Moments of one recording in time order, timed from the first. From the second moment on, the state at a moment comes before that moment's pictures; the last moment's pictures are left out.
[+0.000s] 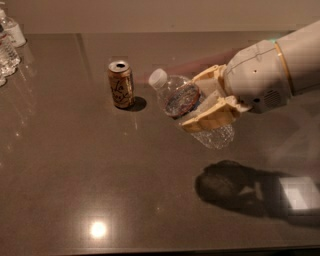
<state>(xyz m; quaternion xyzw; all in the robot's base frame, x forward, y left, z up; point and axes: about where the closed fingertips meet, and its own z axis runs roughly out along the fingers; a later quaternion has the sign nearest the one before) 0.419 -0.046 0.983 -0.64 0.61 0.26 0.39</state>
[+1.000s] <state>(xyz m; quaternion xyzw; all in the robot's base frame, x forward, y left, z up) 0.426 -0.072 0.995 -0.51 0.56 0.39 0.53</state>
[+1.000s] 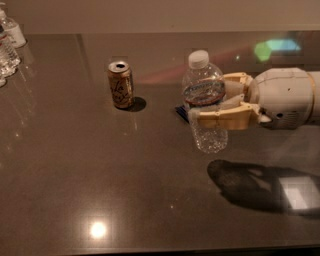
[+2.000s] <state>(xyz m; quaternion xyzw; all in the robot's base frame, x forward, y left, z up) 0.439 -0.103 0.961 -0.45 0.52 0.43 0.59</state>
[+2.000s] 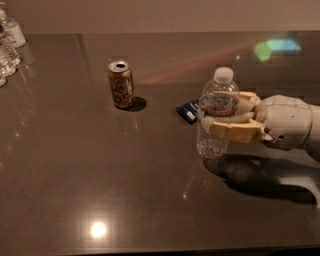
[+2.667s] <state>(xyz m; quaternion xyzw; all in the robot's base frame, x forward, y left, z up) 0.448 -0.110 0.944 -0.42 0.51 0.44 0.60</state>
